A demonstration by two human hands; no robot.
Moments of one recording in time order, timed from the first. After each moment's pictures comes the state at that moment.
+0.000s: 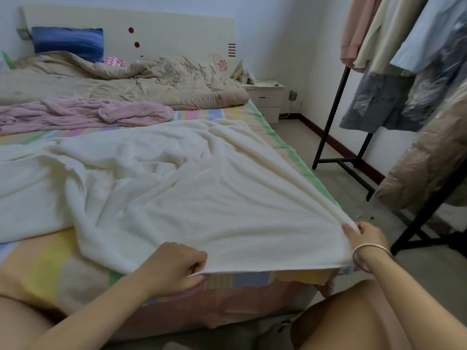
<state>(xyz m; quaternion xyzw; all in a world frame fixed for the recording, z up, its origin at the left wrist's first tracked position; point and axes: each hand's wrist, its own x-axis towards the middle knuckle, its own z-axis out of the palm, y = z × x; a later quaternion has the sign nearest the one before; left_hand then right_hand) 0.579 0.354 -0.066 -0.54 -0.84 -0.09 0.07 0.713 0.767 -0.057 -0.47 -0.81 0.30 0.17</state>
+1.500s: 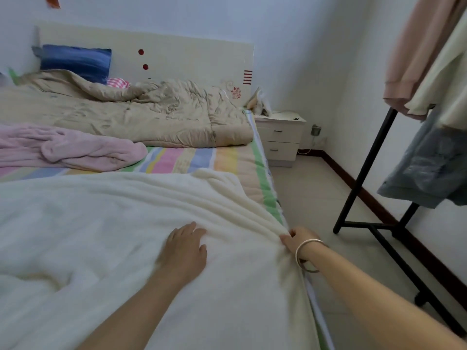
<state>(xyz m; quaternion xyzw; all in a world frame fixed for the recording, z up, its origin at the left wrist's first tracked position) 0.261 0.660 -0.063 -0.16 -0.97 -0.16 0.05 0.294 0.940 -0.037 -0.27 -0.94 0.21 -0.07</state>
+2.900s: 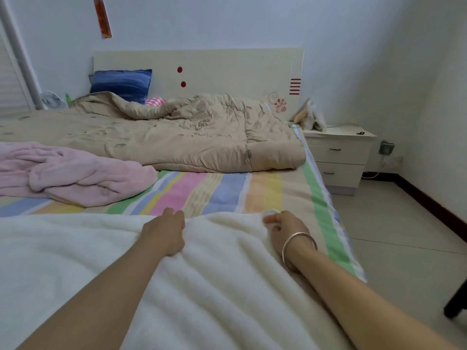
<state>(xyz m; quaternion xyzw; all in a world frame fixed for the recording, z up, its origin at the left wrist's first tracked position) -0.043 0.638 -0.067 0.00 -1.00 -0.03 0.01 -0.013 0.905 -0.073 -0.08 -0.94 0.32 0.10</state>
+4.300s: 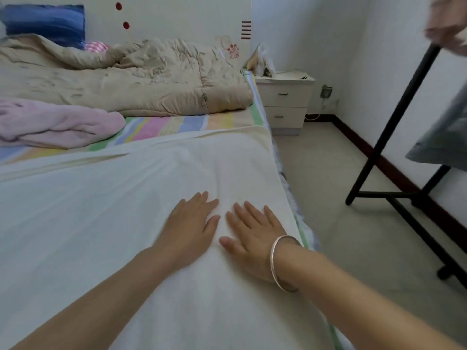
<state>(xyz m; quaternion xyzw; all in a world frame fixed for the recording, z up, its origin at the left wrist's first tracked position) 0.223 0.704 -0.072 -0.24 -0.96 -0.16 0.01 0.293 0.863 -0.039 0.07 -0.99 0.06 -0.13</state>
